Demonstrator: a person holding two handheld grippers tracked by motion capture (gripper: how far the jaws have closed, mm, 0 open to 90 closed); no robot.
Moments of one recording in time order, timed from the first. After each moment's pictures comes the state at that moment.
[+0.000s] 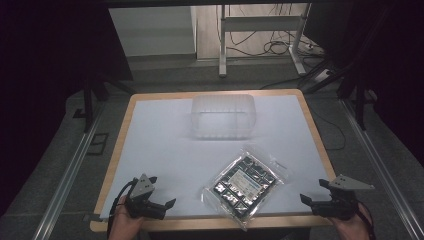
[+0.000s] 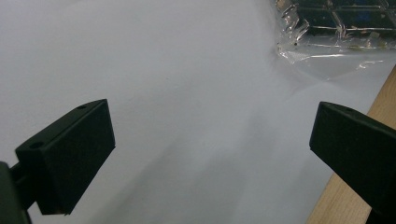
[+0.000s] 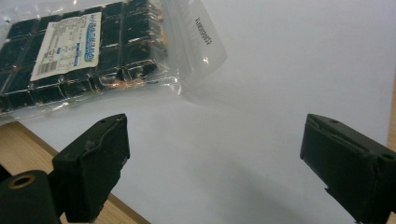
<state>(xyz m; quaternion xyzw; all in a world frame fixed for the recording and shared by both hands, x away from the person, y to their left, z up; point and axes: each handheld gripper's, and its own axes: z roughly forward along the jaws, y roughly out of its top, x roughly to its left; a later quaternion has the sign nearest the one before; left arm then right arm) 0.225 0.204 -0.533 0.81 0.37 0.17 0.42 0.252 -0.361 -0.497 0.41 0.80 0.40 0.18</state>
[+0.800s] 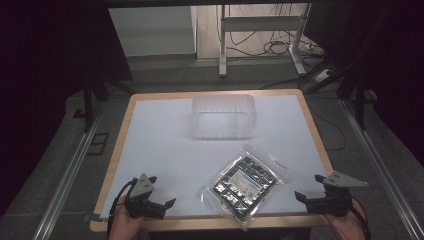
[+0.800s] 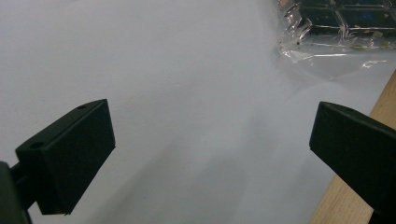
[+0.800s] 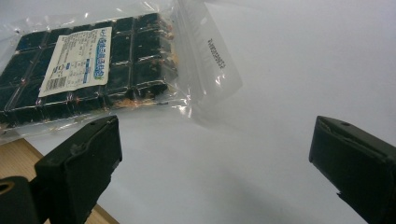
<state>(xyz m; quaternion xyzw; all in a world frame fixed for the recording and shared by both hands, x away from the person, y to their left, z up) 0.226 0.204 -0.534 0.81 0.37 0.17 0.42 0.260 -0.345 -0.493 0.39 0.80 0.41 0.19</state>
